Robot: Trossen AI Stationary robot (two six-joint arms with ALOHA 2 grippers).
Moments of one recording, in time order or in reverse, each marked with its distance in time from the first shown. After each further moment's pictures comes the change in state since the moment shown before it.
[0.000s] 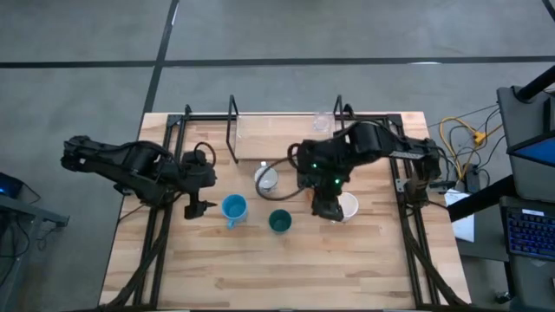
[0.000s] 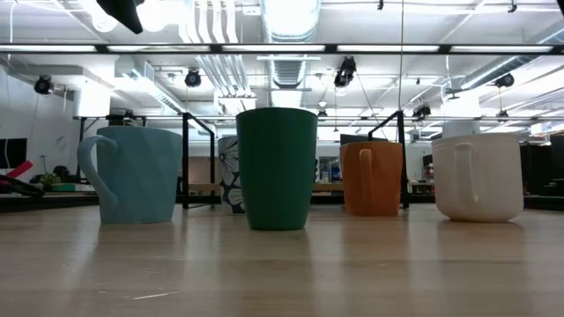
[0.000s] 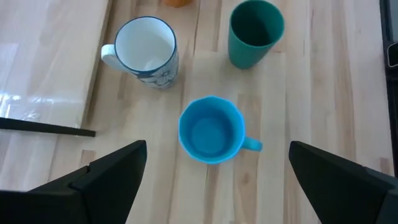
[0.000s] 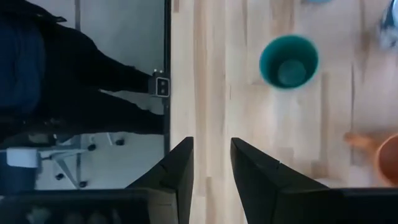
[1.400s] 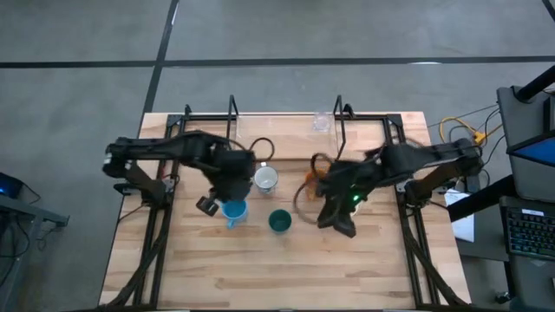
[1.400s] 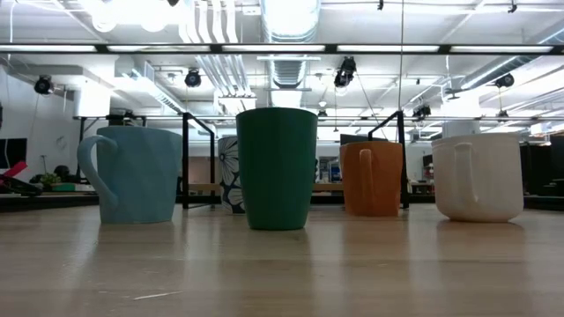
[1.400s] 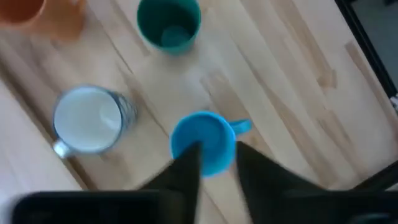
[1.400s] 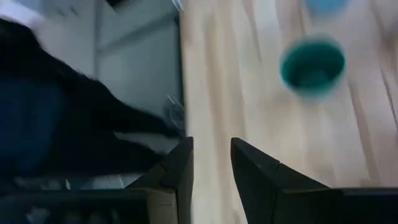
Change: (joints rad) left arm 0.177 0.519 0.551 -0.331 0.344 0.810; right arm 0.141 -0.373 -0.596 0.558 0.142 0.281
